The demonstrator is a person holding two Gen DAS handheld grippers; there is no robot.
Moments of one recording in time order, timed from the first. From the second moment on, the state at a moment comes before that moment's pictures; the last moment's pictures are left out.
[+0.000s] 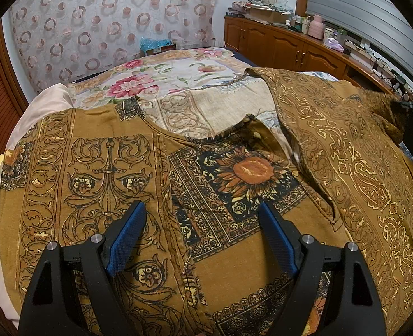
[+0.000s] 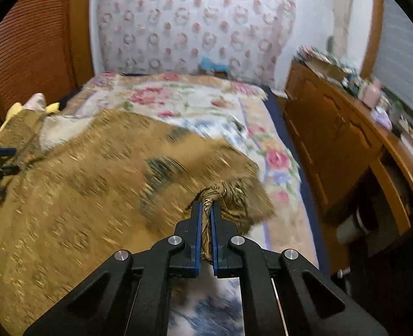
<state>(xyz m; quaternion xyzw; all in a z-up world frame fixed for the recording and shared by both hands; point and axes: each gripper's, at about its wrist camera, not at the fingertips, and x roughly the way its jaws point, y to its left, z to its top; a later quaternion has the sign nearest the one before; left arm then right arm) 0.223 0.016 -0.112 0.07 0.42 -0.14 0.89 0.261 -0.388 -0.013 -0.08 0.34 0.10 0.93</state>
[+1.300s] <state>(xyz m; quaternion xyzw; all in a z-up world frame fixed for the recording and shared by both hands) 0.215 0.023 -0.097 0.04 0.40 -0.13 0.91 0.335 -0.356 -0.029 -0.02 0.38 0.11 0.92</state>
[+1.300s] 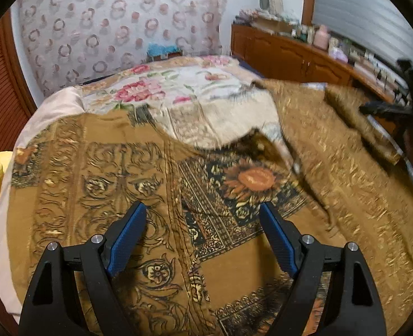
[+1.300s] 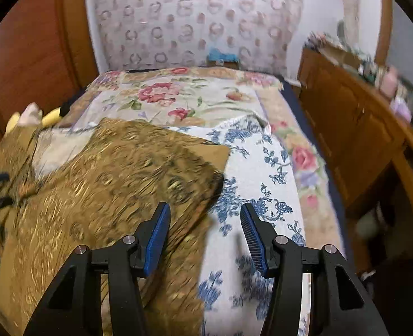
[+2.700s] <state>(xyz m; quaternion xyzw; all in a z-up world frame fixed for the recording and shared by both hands) 0.217 0.136 -0.065 0.00 0.35 -0.02 0.94 0.392 -0.381 -0.076 -0.07 0.40 0.13 0.91</state>
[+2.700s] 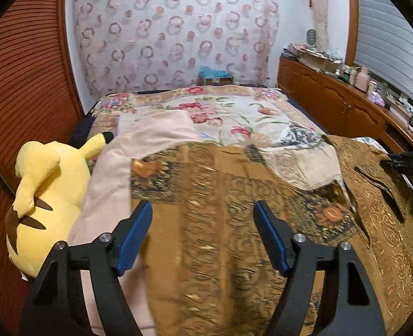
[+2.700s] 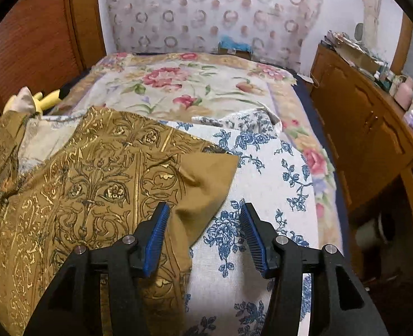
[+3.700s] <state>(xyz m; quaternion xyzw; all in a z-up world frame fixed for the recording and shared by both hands) 0.261 0.172 -0.082 -0.01 0.41 0.00 0.91 0.387 -0.377 -0.073 -0.06 0.38 0.14 0.91</state>
